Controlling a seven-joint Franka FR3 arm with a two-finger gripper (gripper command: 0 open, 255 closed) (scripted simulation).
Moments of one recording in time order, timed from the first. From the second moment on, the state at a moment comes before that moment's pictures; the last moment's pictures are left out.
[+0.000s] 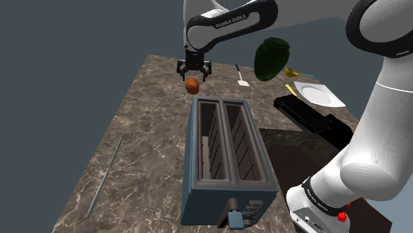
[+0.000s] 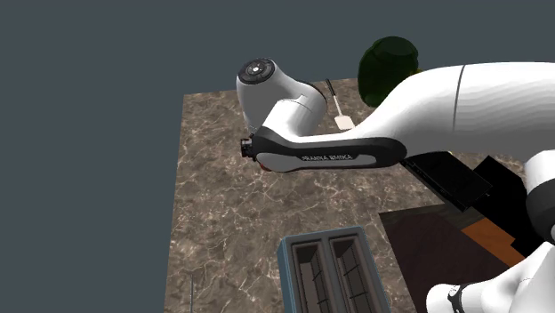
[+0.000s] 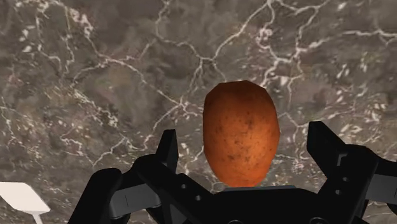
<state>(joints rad) 0.04 0.35 0.21 -1.73 -0.23 2.10 0.93</state>
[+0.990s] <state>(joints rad) 0.04 0.43 0.19 -1.74 -0.26 2.18 0.95</state>
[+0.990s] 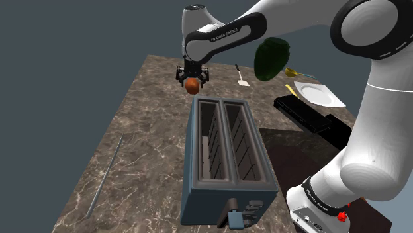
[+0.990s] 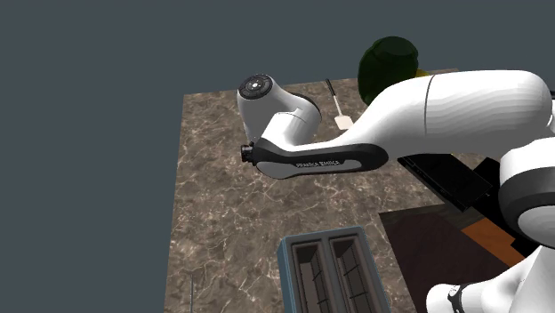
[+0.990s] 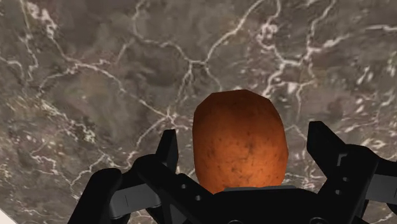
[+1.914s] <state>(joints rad) 0.04 0.41 0.20 -1.72 -0.25 2.14 0.94</state>
